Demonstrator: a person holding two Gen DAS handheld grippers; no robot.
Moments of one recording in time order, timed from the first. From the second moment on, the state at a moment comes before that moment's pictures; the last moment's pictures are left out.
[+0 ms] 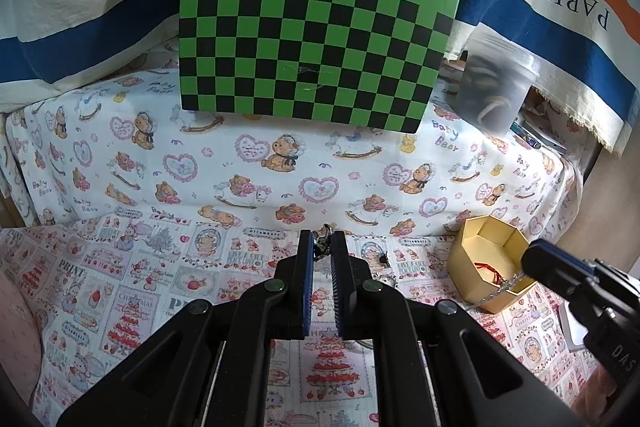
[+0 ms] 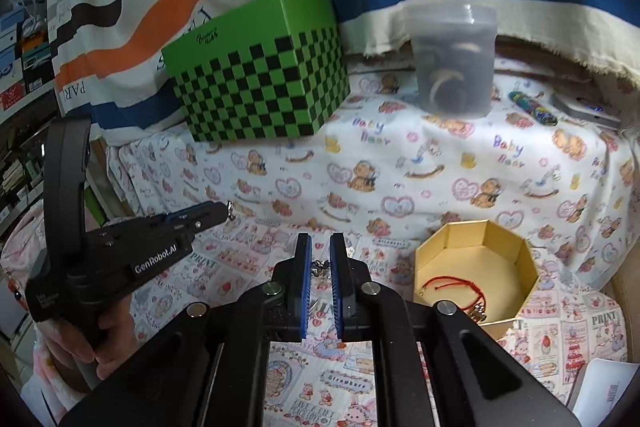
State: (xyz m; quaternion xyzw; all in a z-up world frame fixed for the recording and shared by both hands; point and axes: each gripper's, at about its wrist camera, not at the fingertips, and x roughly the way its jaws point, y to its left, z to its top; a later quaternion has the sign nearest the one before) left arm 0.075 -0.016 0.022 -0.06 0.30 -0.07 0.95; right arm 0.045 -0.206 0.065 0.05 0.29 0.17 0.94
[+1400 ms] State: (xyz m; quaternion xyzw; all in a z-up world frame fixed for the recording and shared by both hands) left arm 0.081 -0.012 0.018 -0.07 0.31 -0.07 0.95; right arm 0.125 -0.192 0.038 0.00 0.30 0.07 0.95
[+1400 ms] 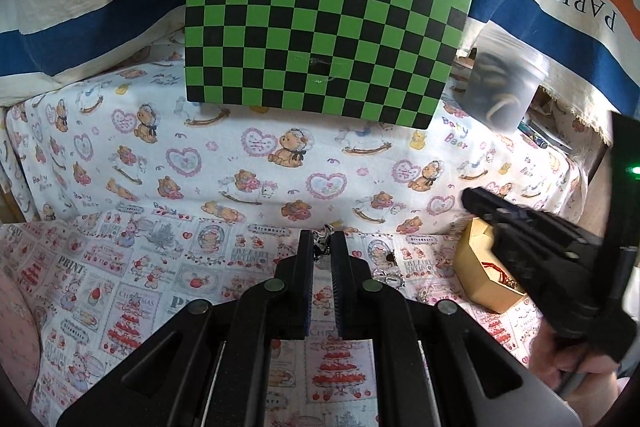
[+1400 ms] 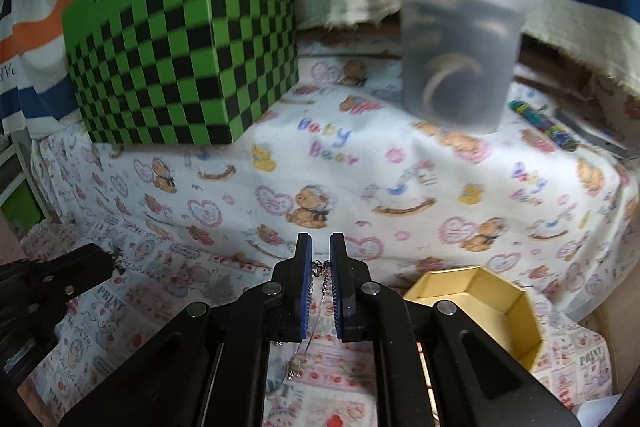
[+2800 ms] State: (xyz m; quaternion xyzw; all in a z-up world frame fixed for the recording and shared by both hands) left arm 0.108 -0.190 0.013 -0.02 0.37 -0.23 0.90; right arm 0.069 -0.337 0.041 0.16 0.23 0.05 0.96
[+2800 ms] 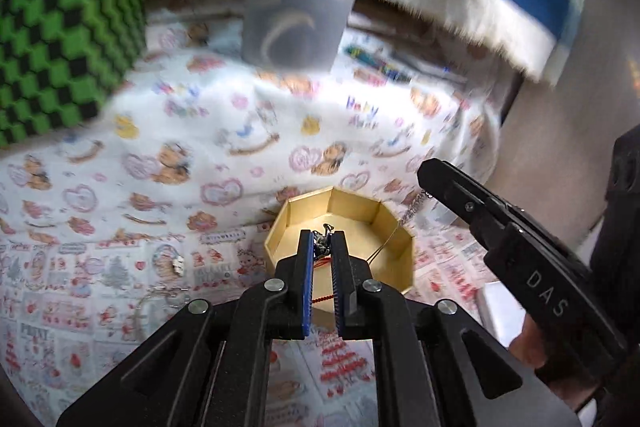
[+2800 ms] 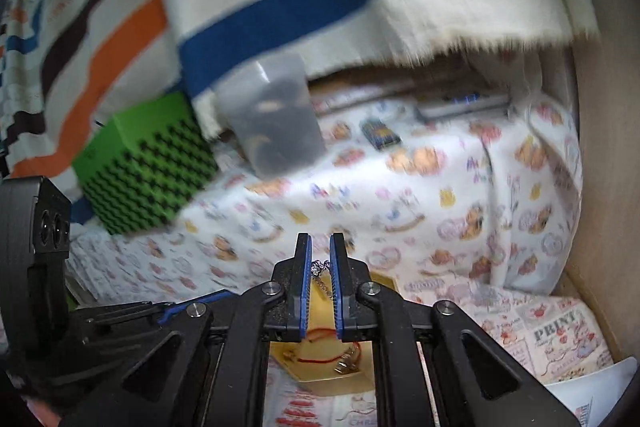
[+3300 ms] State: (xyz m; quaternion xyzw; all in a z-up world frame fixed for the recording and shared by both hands) left arm 0.120 -0.206 -0.029 -0.01 0.40 -0.25 0.88; right arm 0.100 -0.362 0.000 0.20 0.33 0.04 0.92
